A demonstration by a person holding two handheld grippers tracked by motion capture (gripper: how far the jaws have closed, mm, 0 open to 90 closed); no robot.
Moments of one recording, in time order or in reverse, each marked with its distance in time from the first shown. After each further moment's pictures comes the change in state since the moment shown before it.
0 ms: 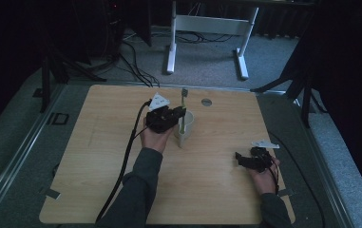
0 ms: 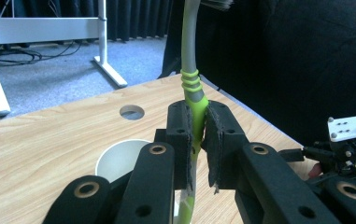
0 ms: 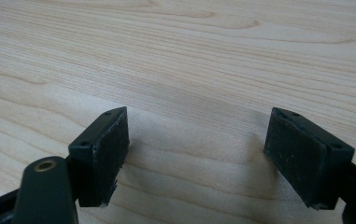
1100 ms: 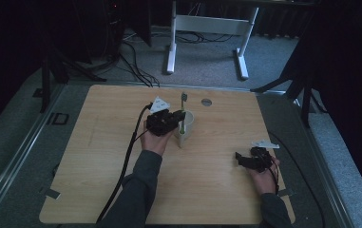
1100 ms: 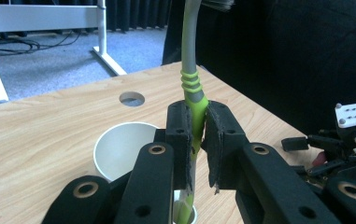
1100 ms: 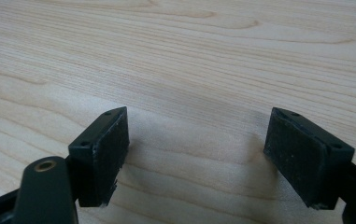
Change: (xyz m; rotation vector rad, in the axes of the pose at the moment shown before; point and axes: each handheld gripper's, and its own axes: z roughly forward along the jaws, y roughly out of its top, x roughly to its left) left arm 0.003 -0.013 0.005 0.043 0.002 -0.006; right arm 0.000 0.000 0.000 0.000 0.000 0.000
